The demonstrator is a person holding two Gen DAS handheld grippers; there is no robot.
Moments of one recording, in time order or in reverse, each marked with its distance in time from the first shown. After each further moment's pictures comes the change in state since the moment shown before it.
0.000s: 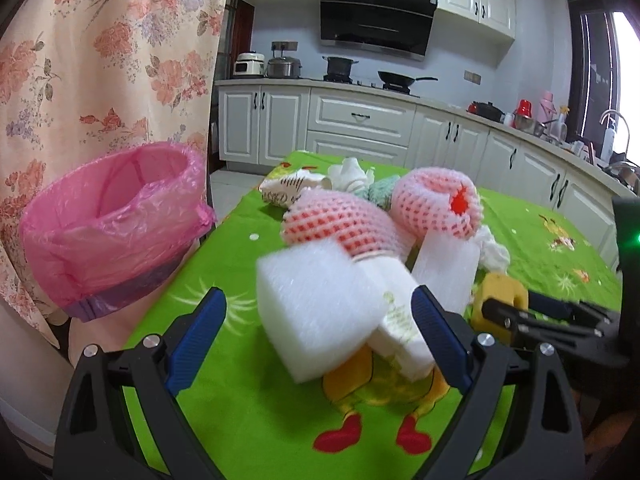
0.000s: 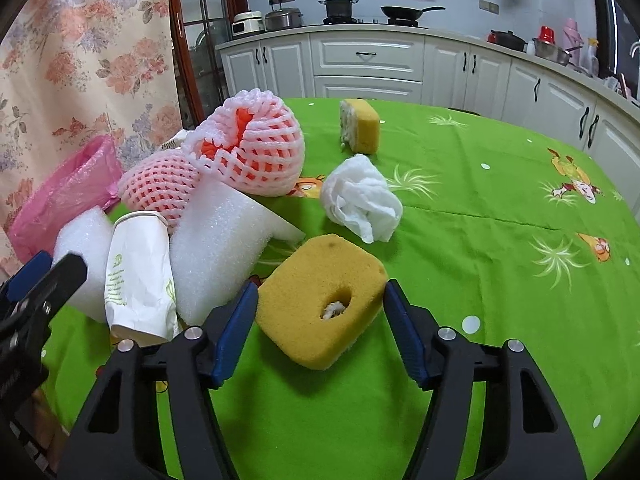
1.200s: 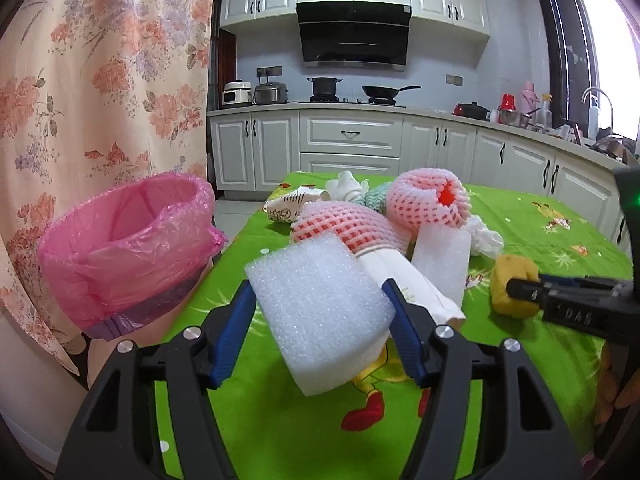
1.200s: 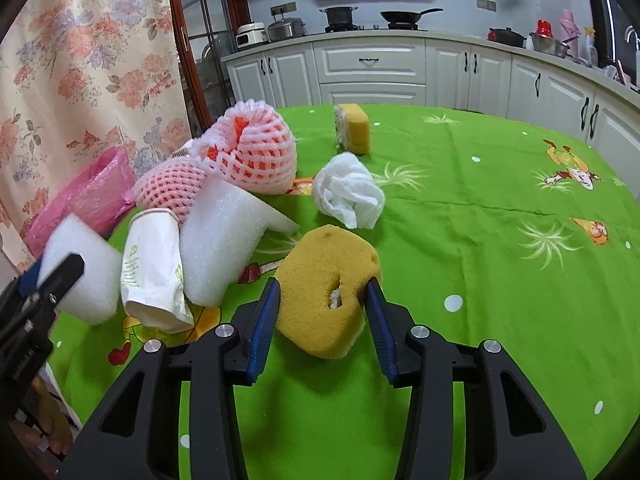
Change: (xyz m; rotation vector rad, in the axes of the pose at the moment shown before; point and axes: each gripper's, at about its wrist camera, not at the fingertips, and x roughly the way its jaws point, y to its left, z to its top) left arm -0.027 0.005 -0.020 0.115 -0.079 0.004; right arm -0.022 -0.017 -0.012 0.030 -0.039 0.055
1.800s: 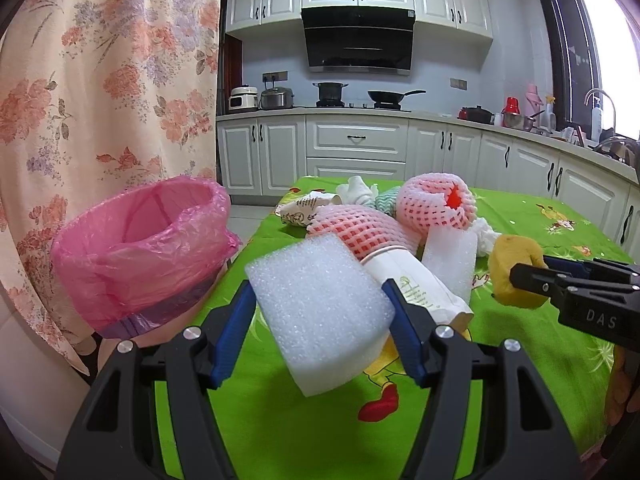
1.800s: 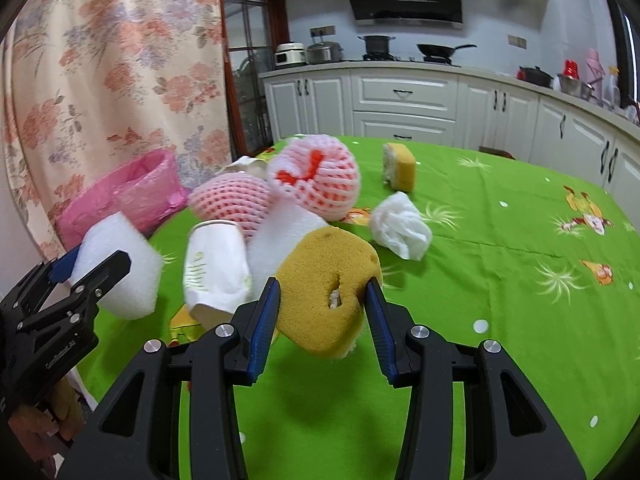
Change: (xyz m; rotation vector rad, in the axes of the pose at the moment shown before) left arm -0.014 0.010 -0.002 -0.002 -0.025 0.020; right arm -0.028 0.036 -0.001 -0.119 -0.091 0.073
